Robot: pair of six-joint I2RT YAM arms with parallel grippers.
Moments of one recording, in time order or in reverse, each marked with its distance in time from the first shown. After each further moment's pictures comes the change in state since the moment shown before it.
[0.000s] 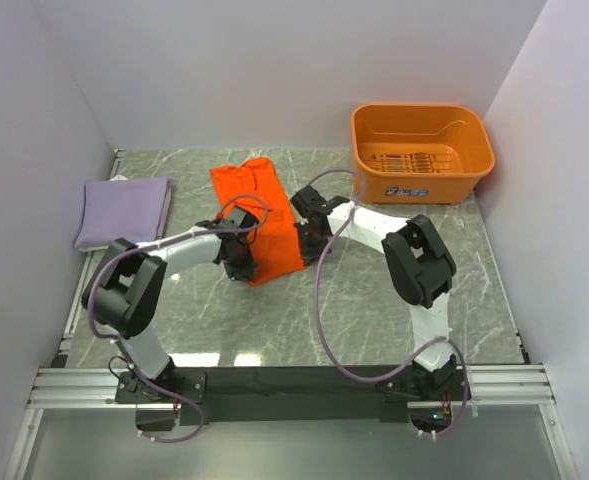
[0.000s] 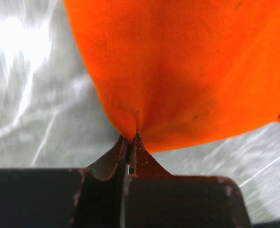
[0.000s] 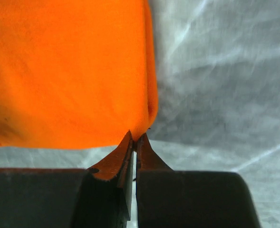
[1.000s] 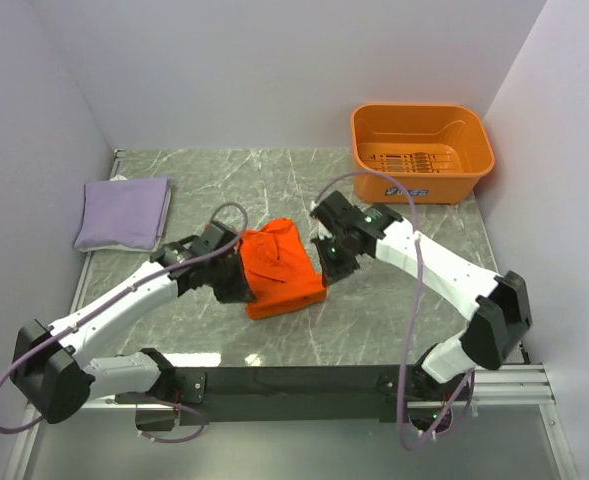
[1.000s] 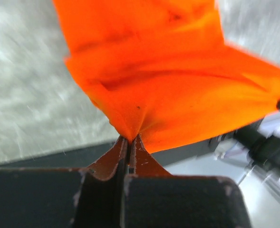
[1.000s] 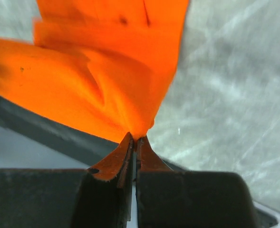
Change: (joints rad) left arm -0.180 -0.554 -0.100 -0.293 0.148 -0.113; right arm 0.108 -0.570 -0.177 -0.365 -0.070 -0.056
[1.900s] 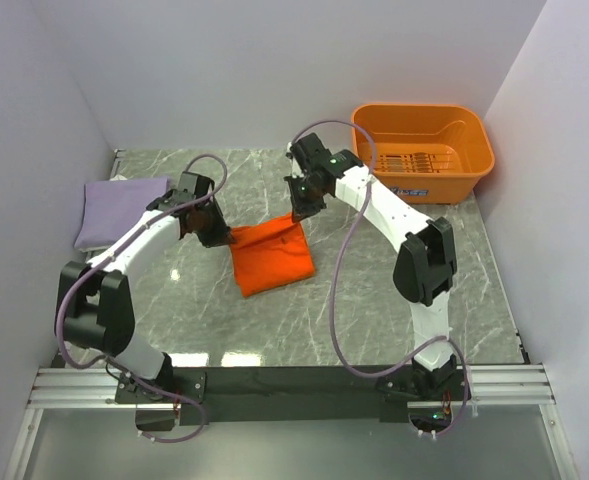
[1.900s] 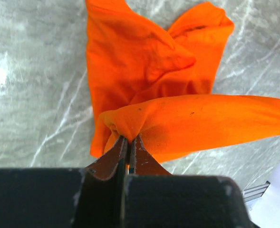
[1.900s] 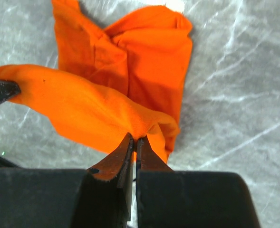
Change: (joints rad) left arm 0.431 0.369 0.214 0.225 0.023 0.239; right arm -0.146 0.563 0.650 0.076 -0.014 -0.097
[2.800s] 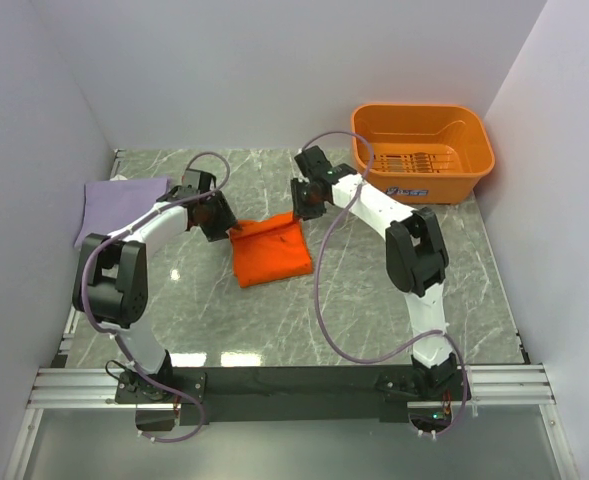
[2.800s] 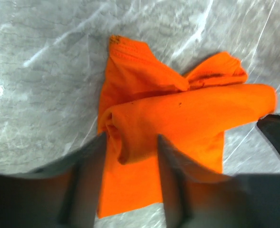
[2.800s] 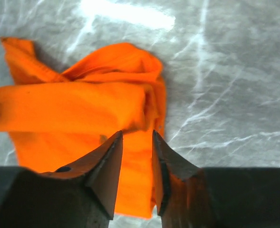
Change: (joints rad) left arm 0.045 0.197 0.039 0.182 0.005 0.002; right arm -0.051 0.118 -0.089 0.249 0.058 0.080
